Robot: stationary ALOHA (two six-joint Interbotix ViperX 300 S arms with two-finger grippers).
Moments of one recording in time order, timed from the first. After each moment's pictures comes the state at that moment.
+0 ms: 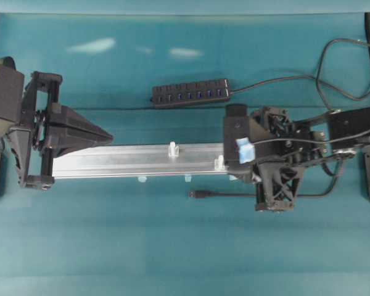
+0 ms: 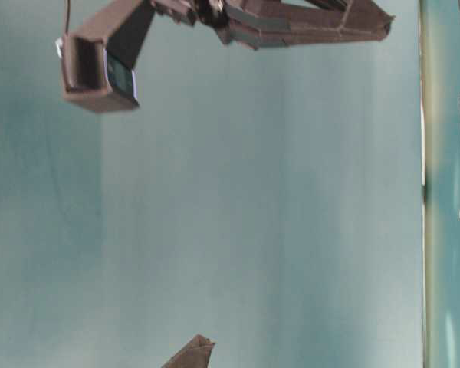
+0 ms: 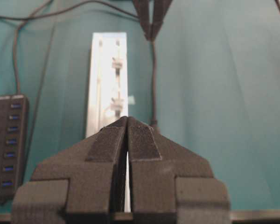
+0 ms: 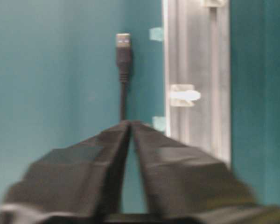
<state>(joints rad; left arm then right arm) 0.01 -0.65 0.85 0.01 0.12 0.00 0.06 -0.20 0.53 0.00 0.73 0.07</state>
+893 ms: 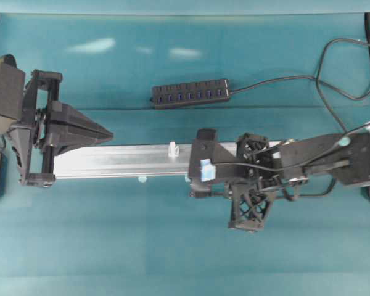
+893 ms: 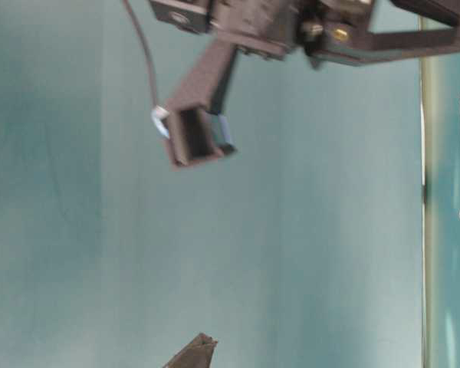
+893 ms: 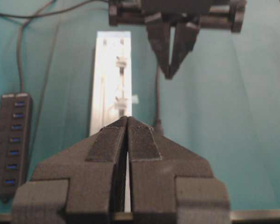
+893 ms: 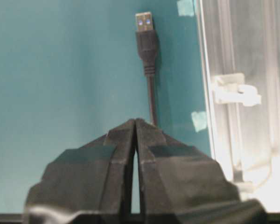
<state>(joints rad) 0.02 -0.65 0.85 0.01 0.12 0.00 0.13 0.01 0.47 -0.01 0.74 0.29</state>
